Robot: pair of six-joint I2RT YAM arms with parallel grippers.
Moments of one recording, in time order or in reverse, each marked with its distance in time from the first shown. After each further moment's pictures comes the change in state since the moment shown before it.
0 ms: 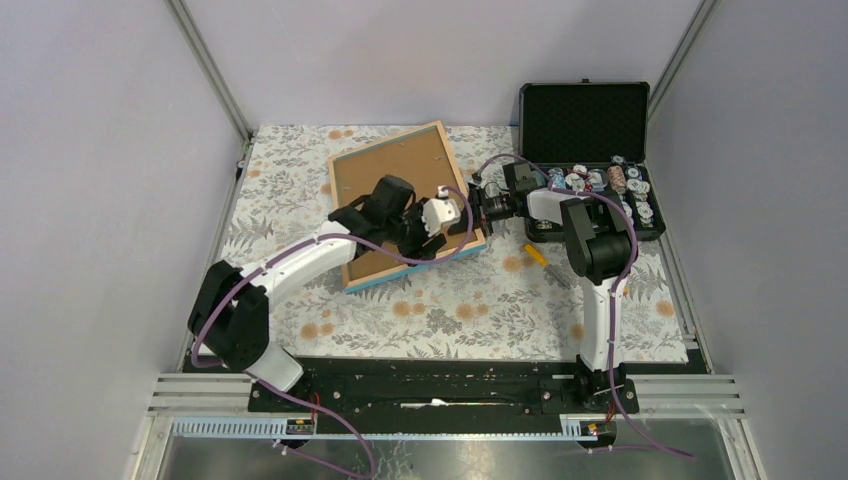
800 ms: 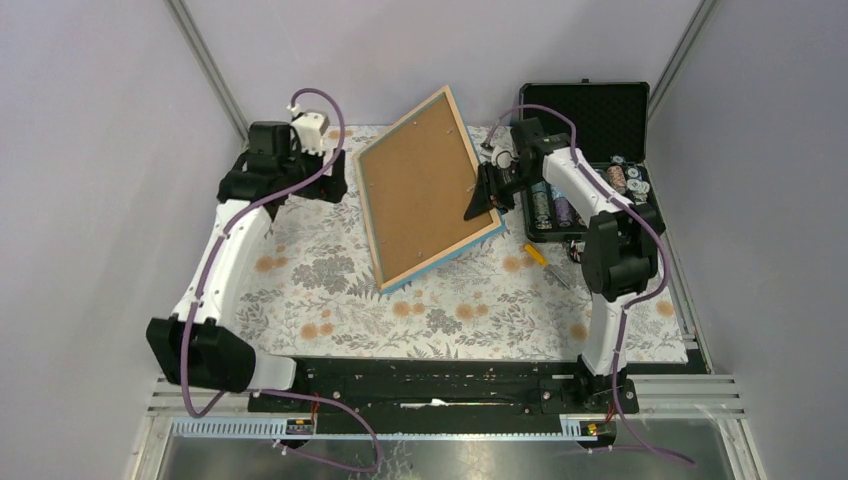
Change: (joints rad) left arm 0.503 -0.142 0.302 -0.317 -0.159 -0.376; right arm -0.002 -0.164 0.345 -0.780 0.417 -0.420
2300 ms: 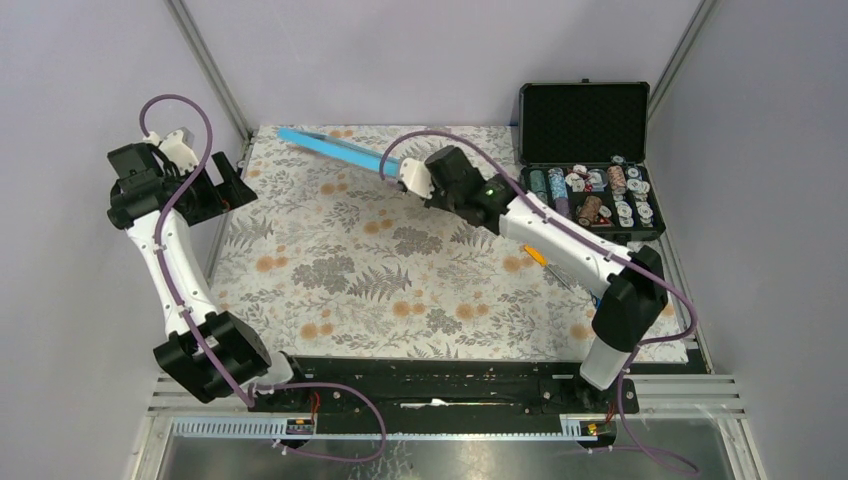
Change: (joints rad) left arm 0.718 -0.040 0.072 -0.266 0.341 -0.053; right arm 0.502 -0.288 -0.071 0.266 1.183 -0.909
